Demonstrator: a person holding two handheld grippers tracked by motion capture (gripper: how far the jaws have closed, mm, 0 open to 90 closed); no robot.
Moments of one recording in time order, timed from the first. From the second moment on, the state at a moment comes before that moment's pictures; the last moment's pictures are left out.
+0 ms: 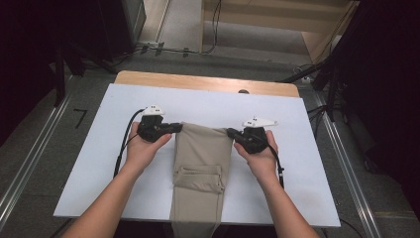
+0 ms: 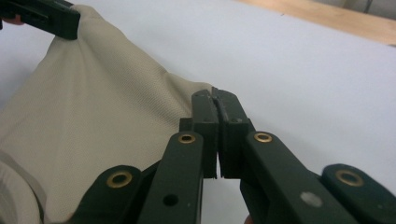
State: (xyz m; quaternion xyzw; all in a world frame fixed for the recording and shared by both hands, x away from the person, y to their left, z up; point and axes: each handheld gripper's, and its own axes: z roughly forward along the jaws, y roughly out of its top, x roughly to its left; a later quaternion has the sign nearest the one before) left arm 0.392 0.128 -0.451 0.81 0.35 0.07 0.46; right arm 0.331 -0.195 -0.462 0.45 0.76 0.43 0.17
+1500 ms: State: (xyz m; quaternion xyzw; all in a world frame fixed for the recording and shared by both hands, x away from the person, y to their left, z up) left arm 0.360 0.132 -0.491 0.81 0.33 0.02 0.48; right arm 0.312 -0.174 -0.511 0.43 0.78 0.45 0.06
